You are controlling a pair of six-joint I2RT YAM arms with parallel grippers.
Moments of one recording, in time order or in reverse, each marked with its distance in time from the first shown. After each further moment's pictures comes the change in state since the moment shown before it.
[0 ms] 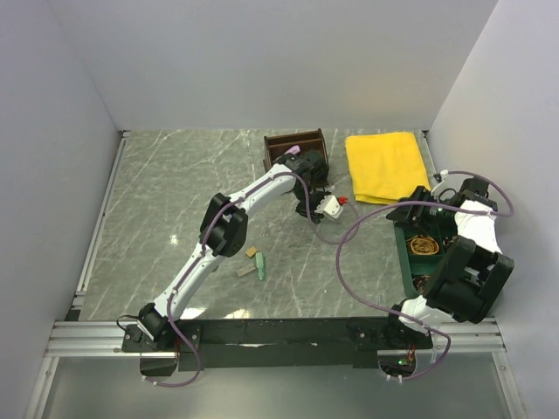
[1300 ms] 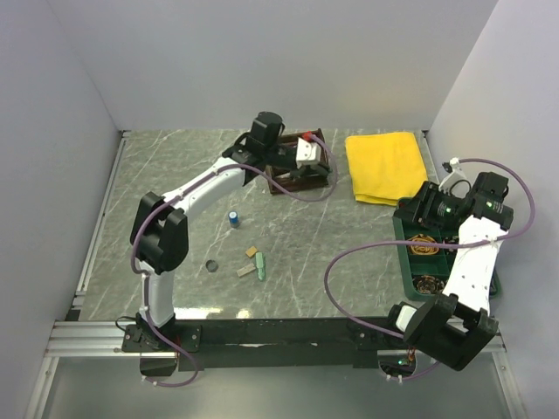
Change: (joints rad) left arm 0.101 -0.696 -0.770 1.005 0.311 -0.707; right arm 0.001 -0.309 0.105 -0.212 0.050 -0.115
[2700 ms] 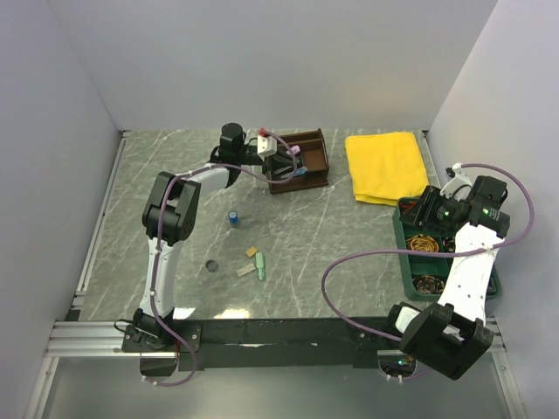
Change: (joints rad) left arm 0.276 0.307 -0.119 0.747 0.233 -0.325; right arm 0.007 -0.067 -0.047 0.058 0.190 0.087
